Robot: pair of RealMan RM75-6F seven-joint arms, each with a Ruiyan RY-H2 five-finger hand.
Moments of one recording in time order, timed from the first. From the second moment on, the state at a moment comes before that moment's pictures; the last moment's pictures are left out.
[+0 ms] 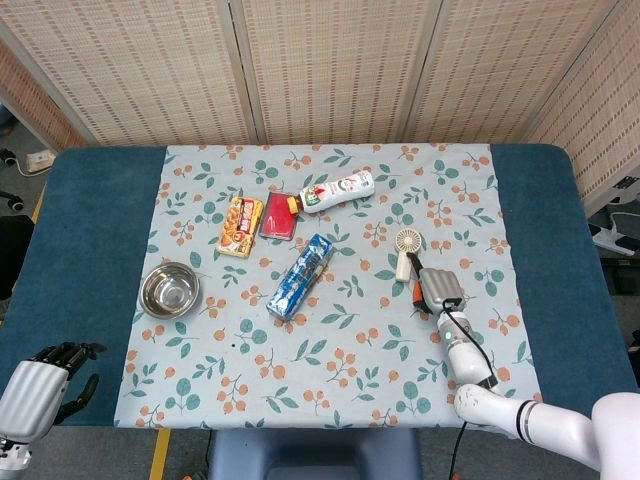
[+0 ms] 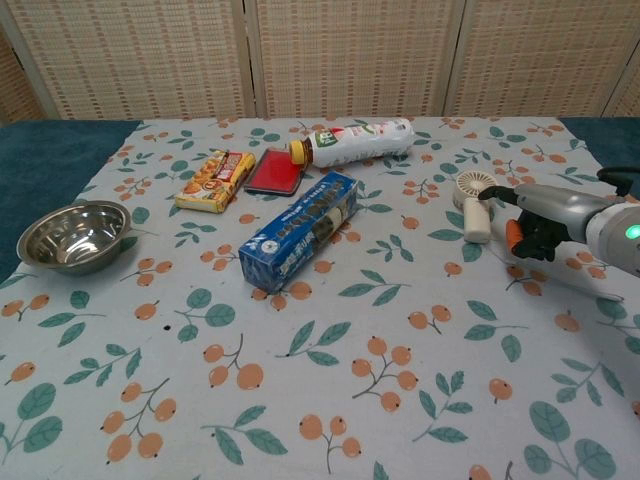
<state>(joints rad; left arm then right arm) -0.06 -1.08 0.06 -1.64 1.76 1.60 0.07 0.69 -1.62 0.19 -1.33 -0.70 0.90 -0.41</state>
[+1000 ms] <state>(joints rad) -0.05 -1.08 0.06 -1.63 1.77 1.61 0.05 0.69 -1.64 0.18 -1.28 -0.68 0.88 -0.42</state>
